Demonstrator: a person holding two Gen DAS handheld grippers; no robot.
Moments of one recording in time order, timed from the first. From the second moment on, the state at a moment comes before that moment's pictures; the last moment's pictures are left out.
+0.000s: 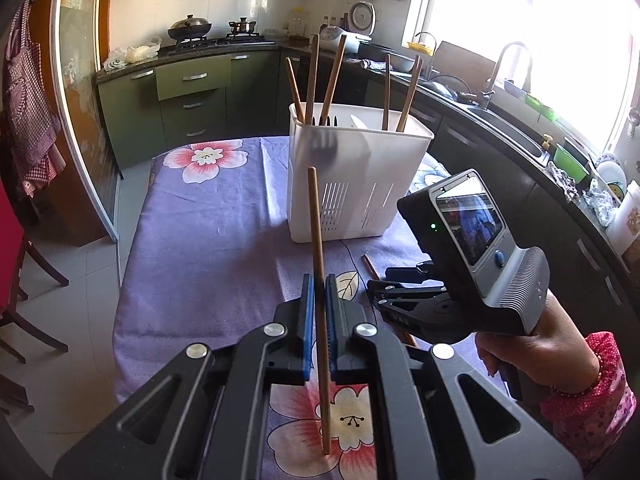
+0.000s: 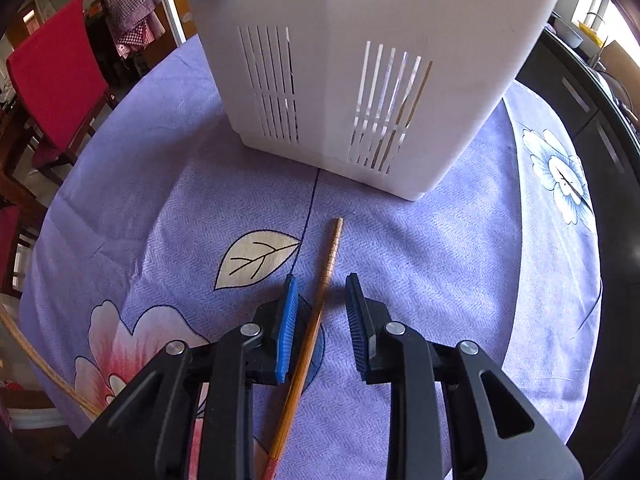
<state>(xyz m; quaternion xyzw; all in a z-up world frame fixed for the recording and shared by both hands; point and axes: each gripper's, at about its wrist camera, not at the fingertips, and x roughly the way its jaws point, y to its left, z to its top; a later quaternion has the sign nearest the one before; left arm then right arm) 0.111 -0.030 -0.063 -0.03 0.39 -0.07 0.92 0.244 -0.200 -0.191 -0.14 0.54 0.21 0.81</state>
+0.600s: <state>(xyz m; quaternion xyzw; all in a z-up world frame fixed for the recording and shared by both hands) 0.102 -0.026 -0.051 -0.03 0.37 -0.06 0.93 0.183 -0.266 -0.069 -0.02 0.35 0.24 0.90</state>
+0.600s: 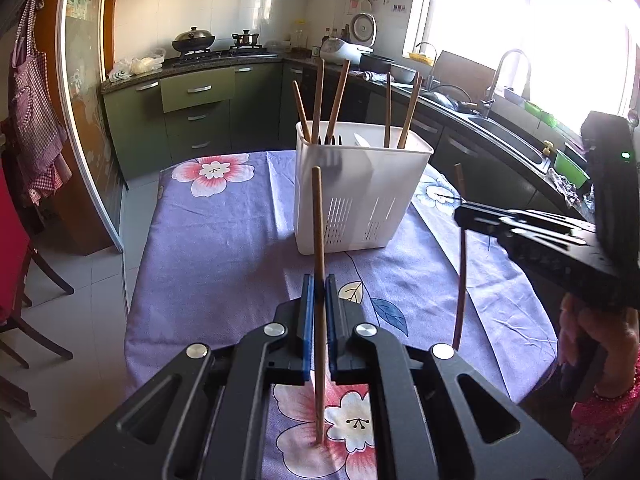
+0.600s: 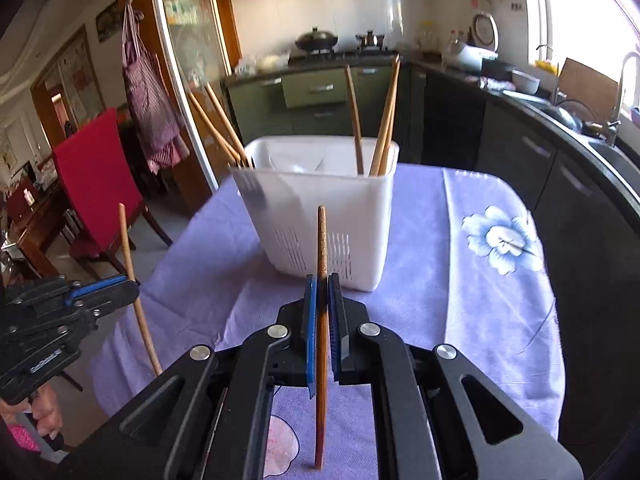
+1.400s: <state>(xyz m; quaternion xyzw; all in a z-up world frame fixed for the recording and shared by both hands) 0.052 -0.025 -0.029 -0.01 0.29 -0.05 0.95 0.091 -0.321 -0.045 -0.01 0.28 0.24 0.93</state>
